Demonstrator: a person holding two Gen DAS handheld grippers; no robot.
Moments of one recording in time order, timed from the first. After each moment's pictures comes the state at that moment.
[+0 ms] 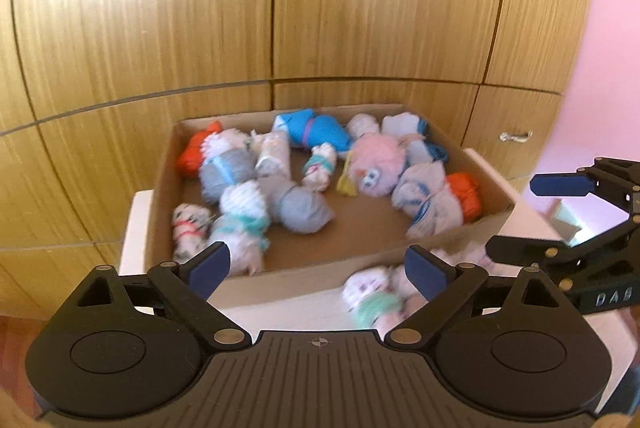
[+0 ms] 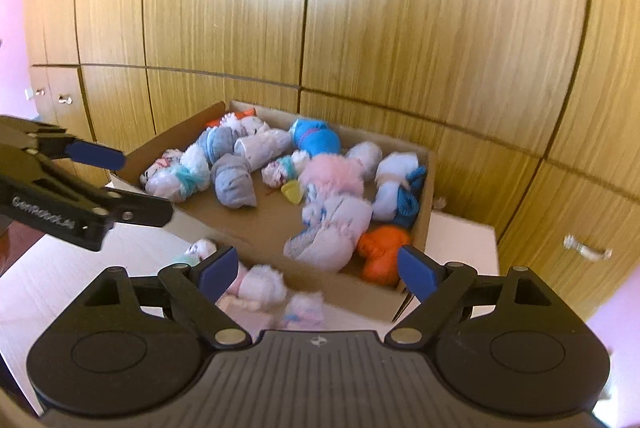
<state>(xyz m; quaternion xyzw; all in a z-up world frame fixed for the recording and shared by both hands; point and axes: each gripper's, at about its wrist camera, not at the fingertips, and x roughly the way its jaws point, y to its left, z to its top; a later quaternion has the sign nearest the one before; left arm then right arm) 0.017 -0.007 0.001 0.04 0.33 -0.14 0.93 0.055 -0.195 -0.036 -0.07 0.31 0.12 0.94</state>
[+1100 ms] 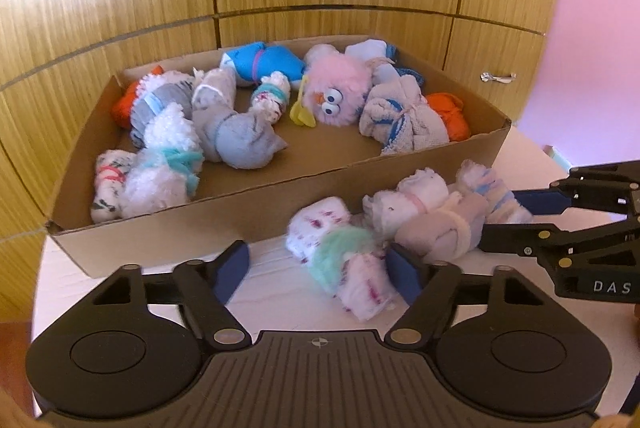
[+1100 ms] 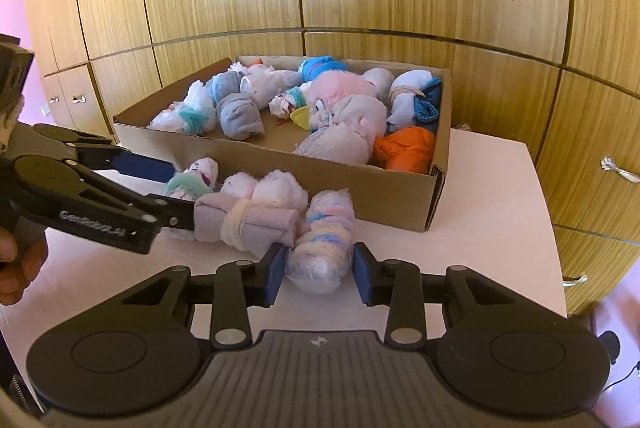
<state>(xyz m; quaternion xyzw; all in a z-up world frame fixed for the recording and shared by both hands) 0.029 -0.035 -0.059 0.06 0.37 -0.19 0.91 0.041 -0.211 -0.086 -0.02 0.33 0.15 0.93</state>
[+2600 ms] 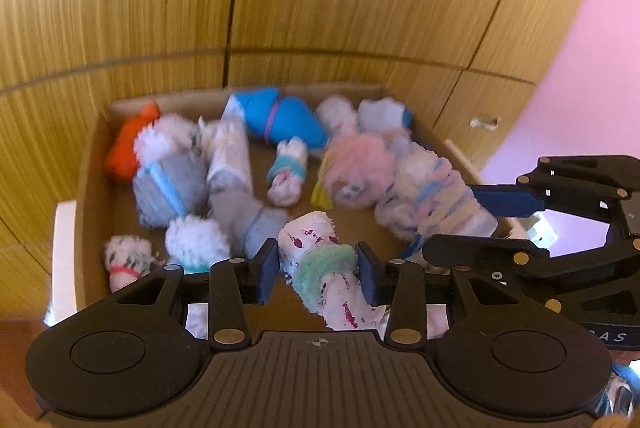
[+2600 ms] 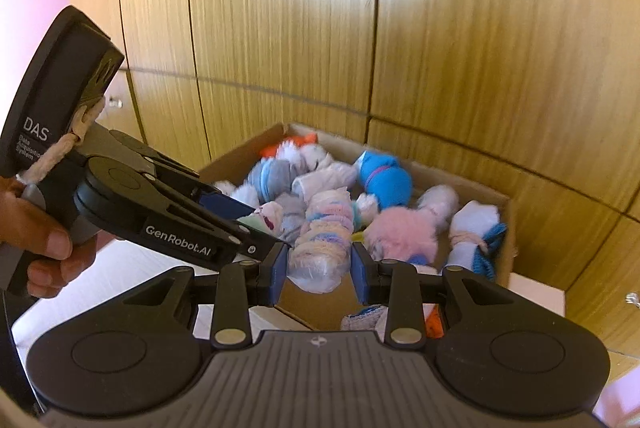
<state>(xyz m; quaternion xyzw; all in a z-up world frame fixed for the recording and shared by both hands) 0.125 0.006 -0.013 0.00 0.42 -0.25 0.87 0.119 -0.159 -0.026 -0.08 0.32 0.22 0.92</state>
